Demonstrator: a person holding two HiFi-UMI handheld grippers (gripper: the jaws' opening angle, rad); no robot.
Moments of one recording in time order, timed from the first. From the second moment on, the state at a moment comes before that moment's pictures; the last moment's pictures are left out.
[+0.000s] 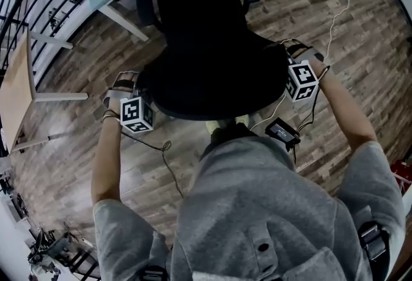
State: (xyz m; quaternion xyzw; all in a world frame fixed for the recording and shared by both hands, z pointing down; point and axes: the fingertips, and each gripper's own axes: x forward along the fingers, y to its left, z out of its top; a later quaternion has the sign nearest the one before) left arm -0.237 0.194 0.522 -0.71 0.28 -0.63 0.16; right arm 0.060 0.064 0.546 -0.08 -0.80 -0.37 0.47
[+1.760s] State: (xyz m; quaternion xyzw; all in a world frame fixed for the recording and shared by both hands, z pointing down) left arm -0.304 0.102 0.529 -0.71 0.26 -0.62 0.19; right arm -0.001 0.002 0.553 -0.02 -0.77 -0.38 0.52
